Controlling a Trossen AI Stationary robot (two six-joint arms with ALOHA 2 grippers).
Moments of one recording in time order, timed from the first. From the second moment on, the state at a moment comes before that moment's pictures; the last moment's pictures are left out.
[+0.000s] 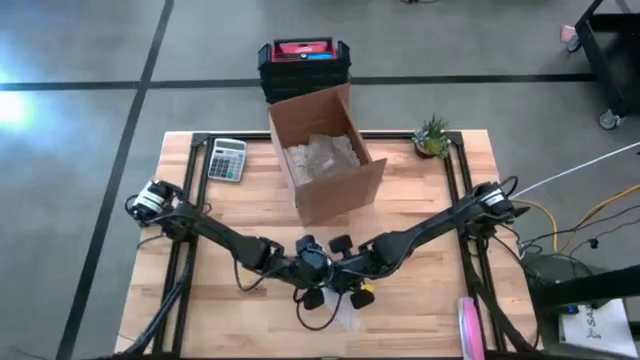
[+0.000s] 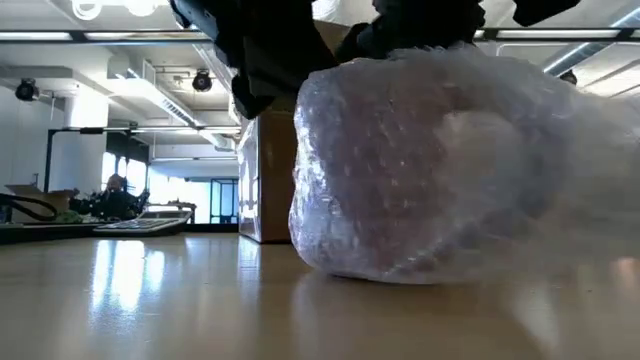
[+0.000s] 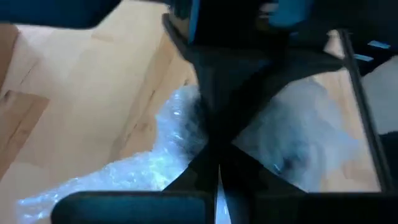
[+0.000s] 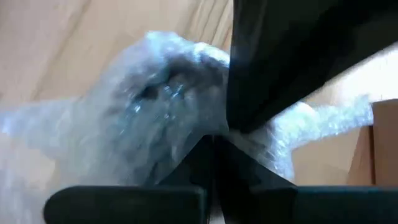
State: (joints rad) left arm -0.43 1.74 1.16 -0.09 -0.33 -0.51; right arm 0.37 1.97 1.46 -0.66 0.10 -0.05
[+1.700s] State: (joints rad) left arm -0.47 1.71 1.16 -0.21 -0.23 -0.61; right arm 0.40 1.66 1.11 -0.55 0.07 0.09
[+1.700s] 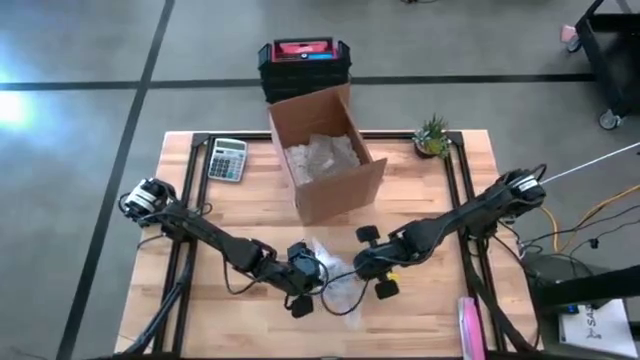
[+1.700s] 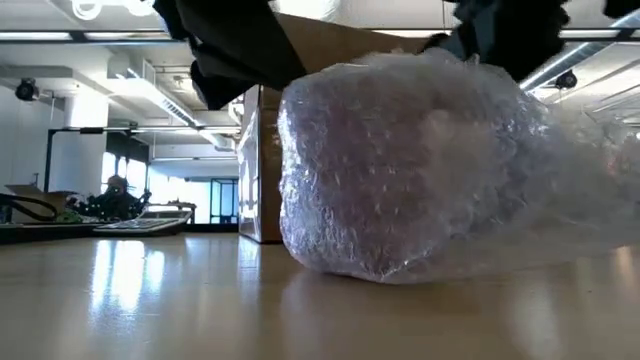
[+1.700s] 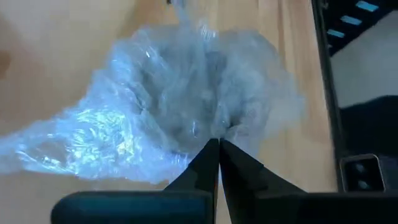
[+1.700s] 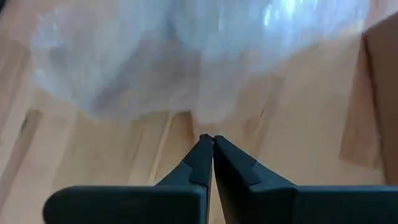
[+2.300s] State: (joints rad) left arm -0.47 1.73 1.16 -0.09 -0.27 -0.56; right arm 0.37 1.66 1.01 -0.24 0.07 -0.07
